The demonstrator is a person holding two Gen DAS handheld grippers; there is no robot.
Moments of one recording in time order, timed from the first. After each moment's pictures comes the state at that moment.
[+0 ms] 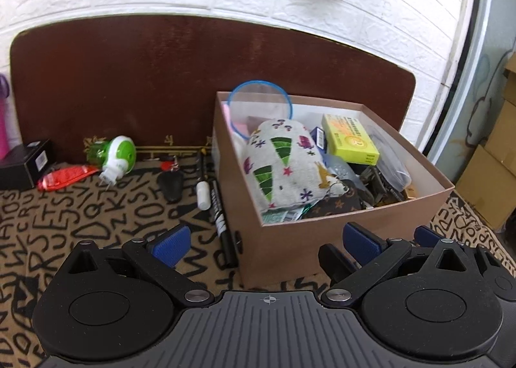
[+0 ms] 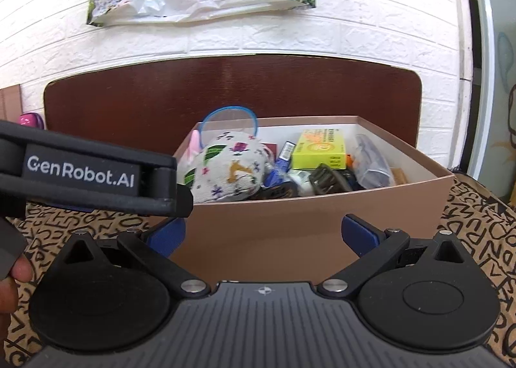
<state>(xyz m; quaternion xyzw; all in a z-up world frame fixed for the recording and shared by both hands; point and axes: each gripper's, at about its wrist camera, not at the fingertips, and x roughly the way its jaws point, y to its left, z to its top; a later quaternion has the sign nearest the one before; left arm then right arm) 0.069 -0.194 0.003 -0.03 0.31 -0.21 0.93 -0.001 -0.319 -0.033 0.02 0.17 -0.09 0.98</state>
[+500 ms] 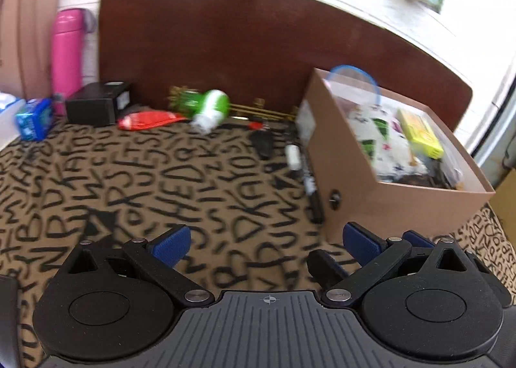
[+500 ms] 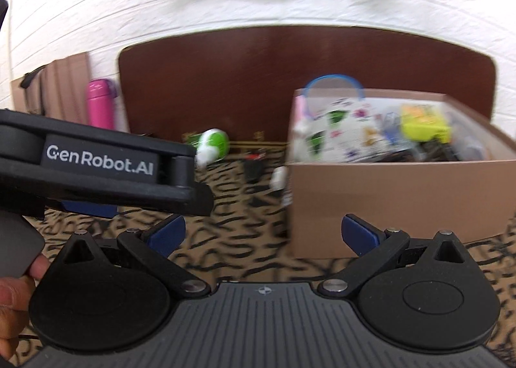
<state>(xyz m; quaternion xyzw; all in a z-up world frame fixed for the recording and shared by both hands) 0.051 -0.093 -0.012 -0.08 0.36 -0.13 0.92 0.005 -0.241 -0.042 0.03 0.24 0.04 0.97</state>
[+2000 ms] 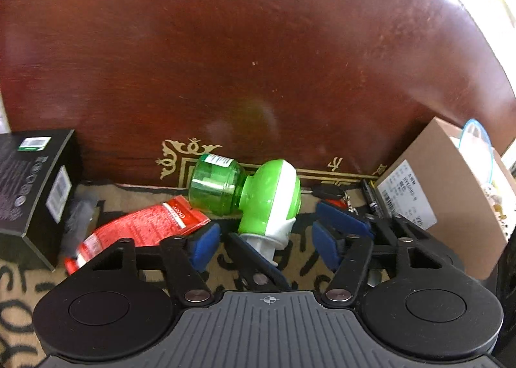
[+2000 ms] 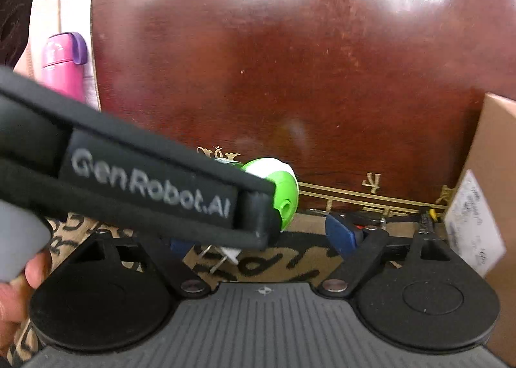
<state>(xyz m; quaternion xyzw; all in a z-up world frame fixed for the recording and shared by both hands) 0.324 -0.042 -0.069 -0.09 0.40 -0.21 0.89 0.277 -0.169 -0.096 0.00 0.27 0.11 0.96</state>
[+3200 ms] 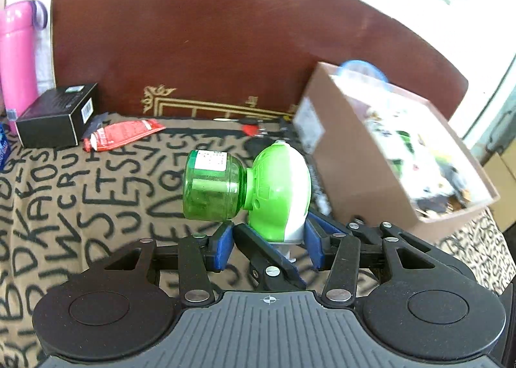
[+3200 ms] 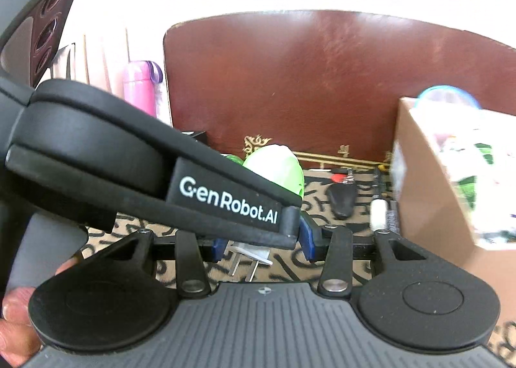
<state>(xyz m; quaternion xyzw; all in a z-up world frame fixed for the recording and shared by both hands) 0.138 -0.080 -0.018 -0.07 0.39 -0.21 0.89 0.070 -0.185 -0.047 0.00 0.22 0.10 0.97</state>
